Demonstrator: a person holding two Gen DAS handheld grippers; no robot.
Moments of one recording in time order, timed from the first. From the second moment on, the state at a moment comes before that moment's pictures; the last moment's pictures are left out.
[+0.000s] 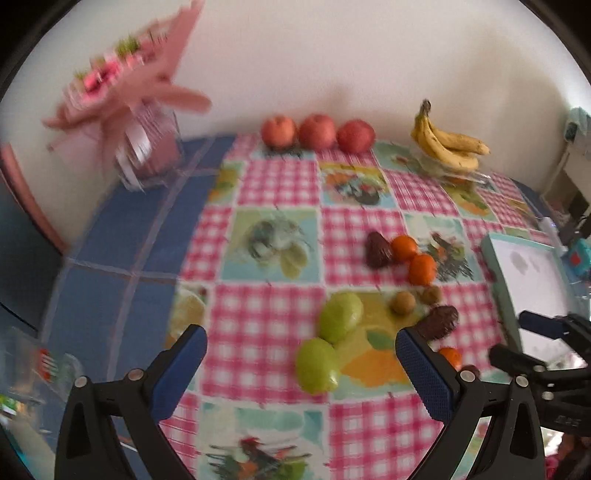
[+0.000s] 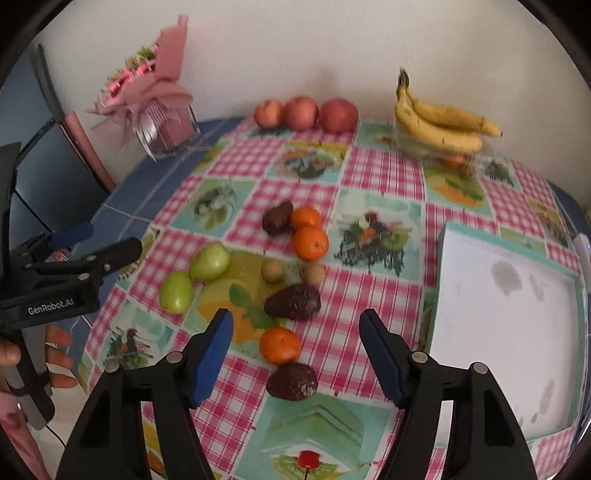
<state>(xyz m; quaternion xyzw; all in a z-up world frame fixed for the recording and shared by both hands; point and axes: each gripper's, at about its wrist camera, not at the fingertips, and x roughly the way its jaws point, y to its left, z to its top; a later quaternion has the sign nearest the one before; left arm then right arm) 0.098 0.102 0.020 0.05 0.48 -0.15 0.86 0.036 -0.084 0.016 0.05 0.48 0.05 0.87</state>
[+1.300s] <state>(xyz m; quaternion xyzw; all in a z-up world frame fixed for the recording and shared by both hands) 0.114 0.105 -0.051 -0.05 0.62 -0.13 0.77 0.040 -0.069 -0.055 0.05 0.60 0.06 0.80</state>
